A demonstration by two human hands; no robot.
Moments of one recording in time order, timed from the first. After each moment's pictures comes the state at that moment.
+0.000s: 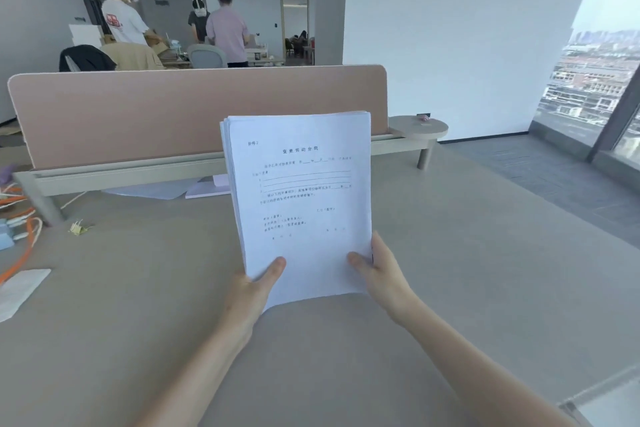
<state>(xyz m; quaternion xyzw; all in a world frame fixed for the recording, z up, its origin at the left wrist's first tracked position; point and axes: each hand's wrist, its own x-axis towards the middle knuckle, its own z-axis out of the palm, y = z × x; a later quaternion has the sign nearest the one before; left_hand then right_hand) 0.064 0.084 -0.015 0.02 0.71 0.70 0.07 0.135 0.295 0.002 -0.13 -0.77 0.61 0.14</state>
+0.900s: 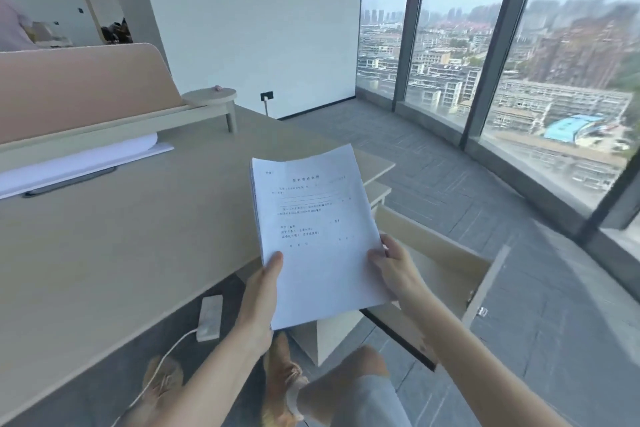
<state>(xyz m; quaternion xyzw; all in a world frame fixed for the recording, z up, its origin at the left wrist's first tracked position) 0.420 0.244 -0.009 0.12 0.66 0.66 0.35 0.559 0.413 -0.022 -0.41 -0.66 0.58 0.24</state>
